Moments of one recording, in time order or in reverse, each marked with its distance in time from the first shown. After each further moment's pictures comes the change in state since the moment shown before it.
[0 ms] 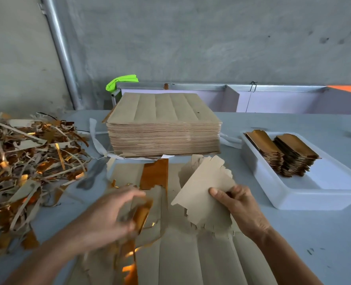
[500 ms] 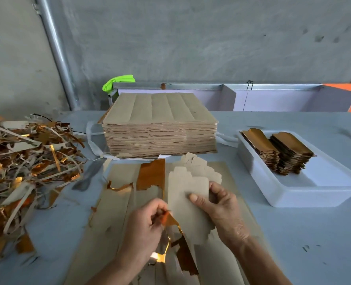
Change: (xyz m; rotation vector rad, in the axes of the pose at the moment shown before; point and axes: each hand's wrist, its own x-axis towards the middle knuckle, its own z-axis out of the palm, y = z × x) left_hand 0.027 0.040 0.089 -0.500 0.444 -0.006; right_hand -0.008 0.010 0.034 0.234 0.038 -0.064
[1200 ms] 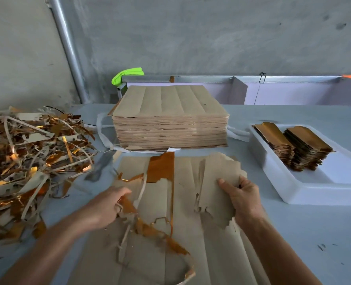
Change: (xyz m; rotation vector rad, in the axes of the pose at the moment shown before) left_hand 0.041 -0.040 -0.103 0.717 -0.479 -0.309; right_hand 0.025 0.007 -0.018 -0.090 0.408 0.209
